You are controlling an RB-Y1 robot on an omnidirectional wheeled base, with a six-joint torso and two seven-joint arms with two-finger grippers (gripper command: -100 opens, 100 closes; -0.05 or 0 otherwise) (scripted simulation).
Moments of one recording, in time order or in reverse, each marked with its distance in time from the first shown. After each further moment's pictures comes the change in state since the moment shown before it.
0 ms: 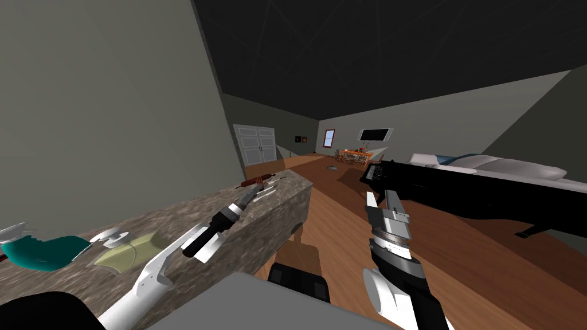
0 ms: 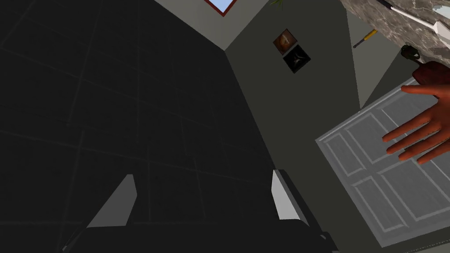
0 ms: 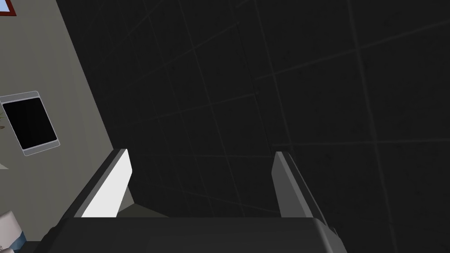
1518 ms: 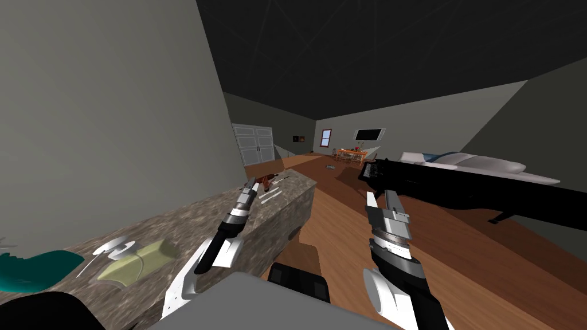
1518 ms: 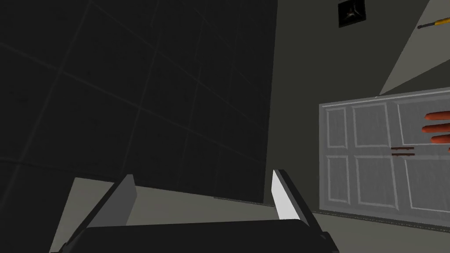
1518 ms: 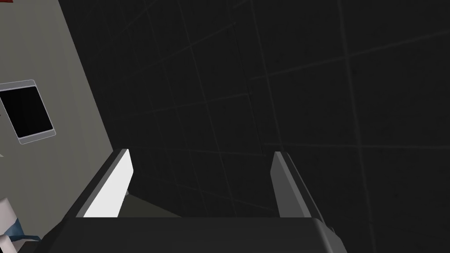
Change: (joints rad) left arm -0.007 -0.475 -0.014 -0.068 0.044 -0.159 0.016; right arm 0.000 0.000 0.000 0.000 0.000 0.000 0.000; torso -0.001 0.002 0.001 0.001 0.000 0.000
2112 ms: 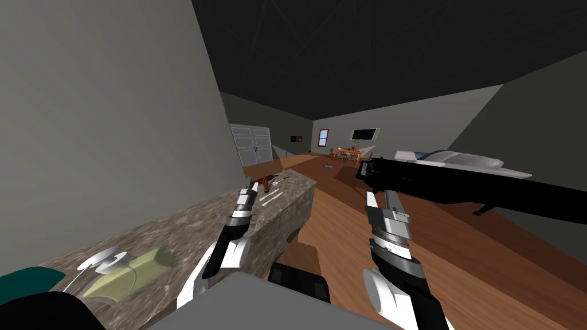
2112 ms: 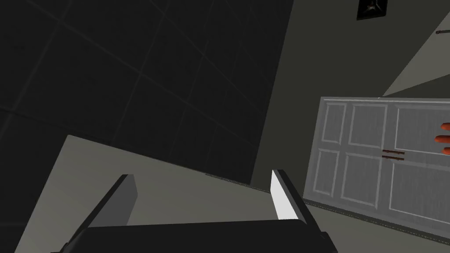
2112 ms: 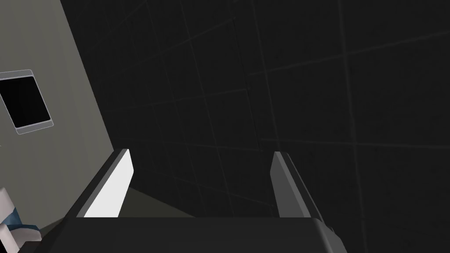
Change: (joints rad) left arm 0.005 -0.160 -0.022 -0.003 0.011 -0.058 0.012; right arm 0.000 0.000 0.000 0.000 0.000 0.000 0.000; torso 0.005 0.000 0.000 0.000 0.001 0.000
